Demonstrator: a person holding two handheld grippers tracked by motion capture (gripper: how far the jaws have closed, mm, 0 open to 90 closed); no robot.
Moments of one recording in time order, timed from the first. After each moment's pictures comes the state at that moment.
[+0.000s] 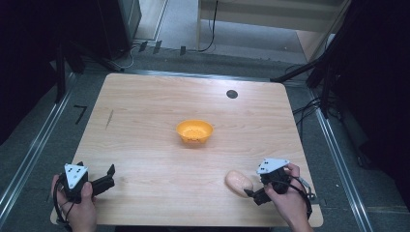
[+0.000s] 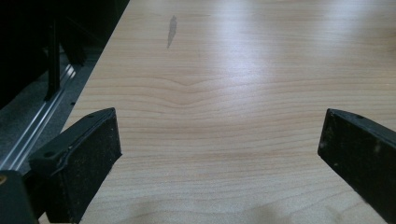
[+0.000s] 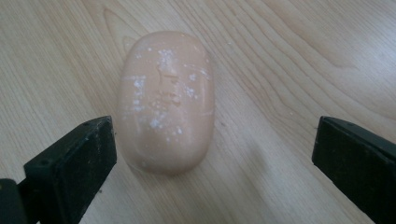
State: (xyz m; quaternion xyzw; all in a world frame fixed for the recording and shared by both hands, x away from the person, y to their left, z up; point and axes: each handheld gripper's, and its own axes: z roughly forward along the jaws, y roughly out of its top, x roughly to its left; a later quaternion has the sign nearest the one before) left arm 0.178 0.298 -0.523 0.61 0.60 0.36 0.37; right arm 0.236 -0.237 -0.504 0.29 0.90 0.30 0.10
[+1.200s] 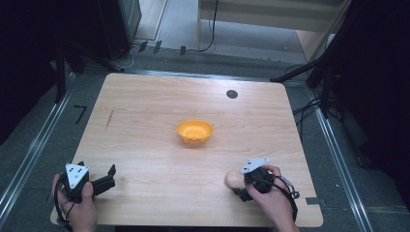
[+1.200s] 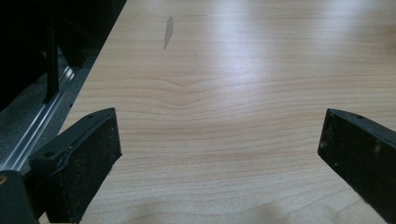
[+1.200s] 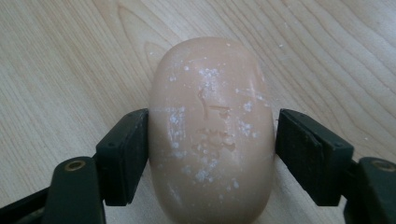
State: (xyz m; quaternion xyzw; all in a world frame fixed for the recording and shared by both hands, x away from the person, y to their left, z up) left arm 0.179 0.297 -0.524 0.61 0.60 0.36 0.37; right arm 0.240 -0.198 -0.520 0.31 0.91 0.26 0.06
